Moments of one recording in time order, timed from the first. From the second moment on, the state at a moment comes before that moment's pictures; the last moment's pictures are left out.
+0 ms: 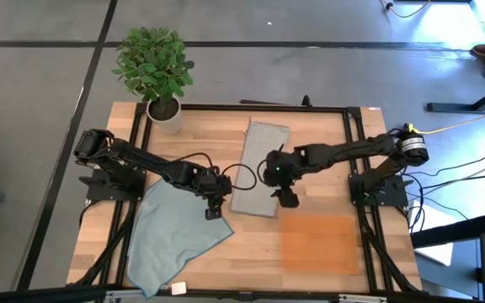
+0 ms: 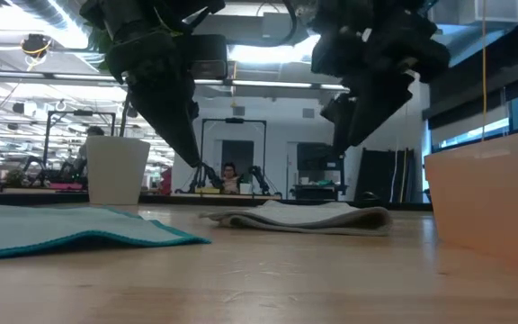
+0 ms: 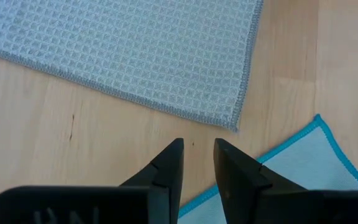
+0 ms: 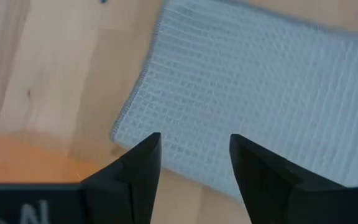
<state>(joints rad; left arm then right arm) -0.15 1.60 0.98 -0.43 -0.08 -0.28 -0.02 1.60 1.04 -0.54 -0.23 -0.10</state>
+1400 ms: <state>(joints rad) -0.12 1.60 0.98 -0.43 -0.10 -0.36 -0.47 1.86 1.20 -0.52 -0.05 -0.16</state>
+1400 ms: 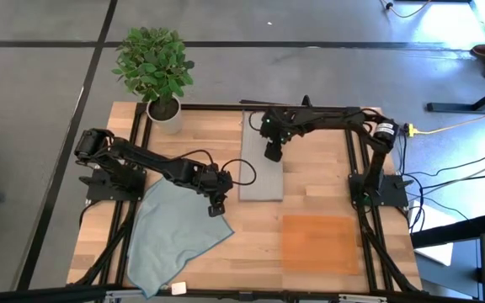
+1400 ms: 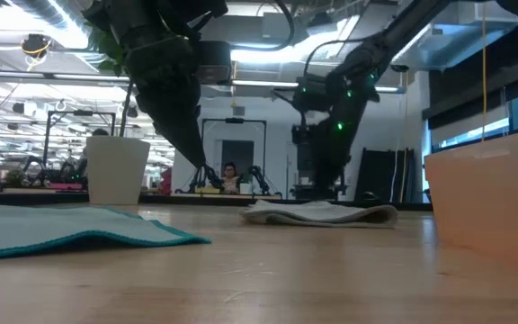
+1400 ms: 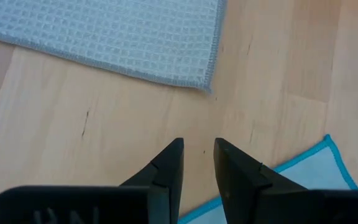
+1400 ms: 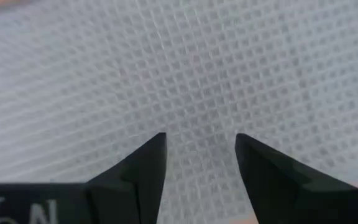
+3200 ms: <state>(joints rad) -0.12 1.60 0.98 -0.39 -0.10 -0.36 -0.02 1.70 0.86 -0.41 -0.13 -0.55</state>
